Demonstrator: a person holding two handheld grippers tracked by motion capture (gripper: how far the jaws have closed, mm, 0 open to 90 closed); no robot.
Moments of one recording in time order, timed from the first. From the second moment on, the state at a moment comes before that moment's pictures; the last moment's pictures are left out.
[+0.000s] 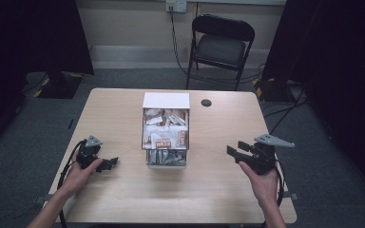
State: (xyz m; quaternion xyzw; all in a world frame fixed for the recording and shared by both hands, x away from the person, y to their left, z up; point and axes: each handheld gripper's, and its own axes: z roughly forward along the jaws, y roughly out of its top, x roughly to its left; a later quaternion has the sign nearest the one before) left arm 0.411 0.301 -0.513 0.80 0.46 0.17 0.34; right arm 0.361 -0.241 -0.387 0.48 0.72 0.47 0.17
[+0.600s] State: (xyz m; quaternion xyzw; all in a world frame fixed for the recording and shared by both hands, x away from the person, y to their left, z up) left arm 0.411 0.301 -0.513 0.80 0.46 0.17 0.34; right arm 0.364 -0.211 -0.340 0.42 0.73 0.51 0.16
